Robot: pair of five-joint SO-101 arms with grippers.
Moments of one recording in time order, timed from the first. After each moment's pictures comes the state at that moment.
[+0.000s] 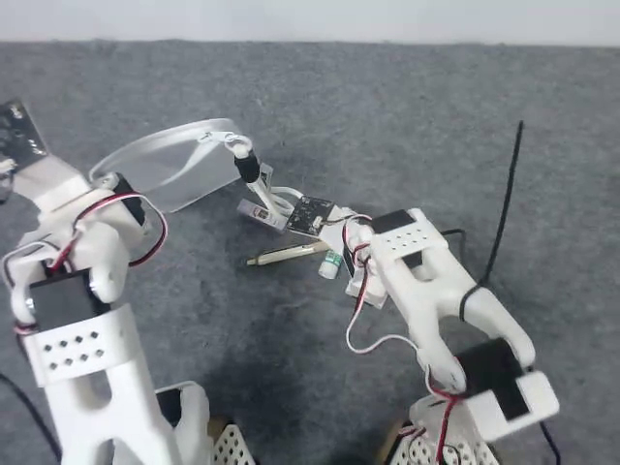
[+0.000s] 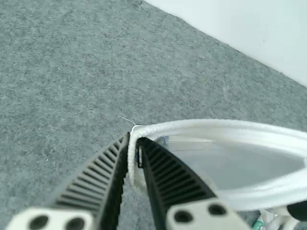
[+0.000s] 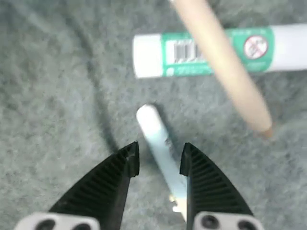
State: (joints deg) left arm -22.4 -47.7 32.9 67.1 20.3; right arm -24.3 -0.6 35.1 59.7 41.9
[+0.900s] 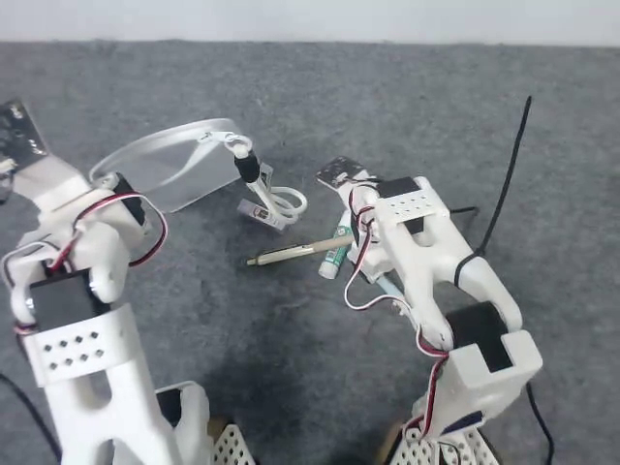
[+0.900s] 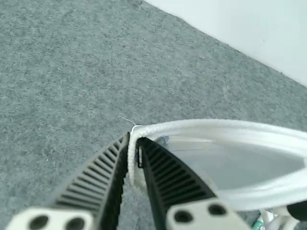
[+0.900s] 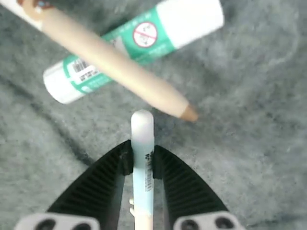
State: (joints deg) left arm -22.4 -47.7 32.9 67.1 20.3; right arm -20.0 10.0 20.4 68.2 21.9
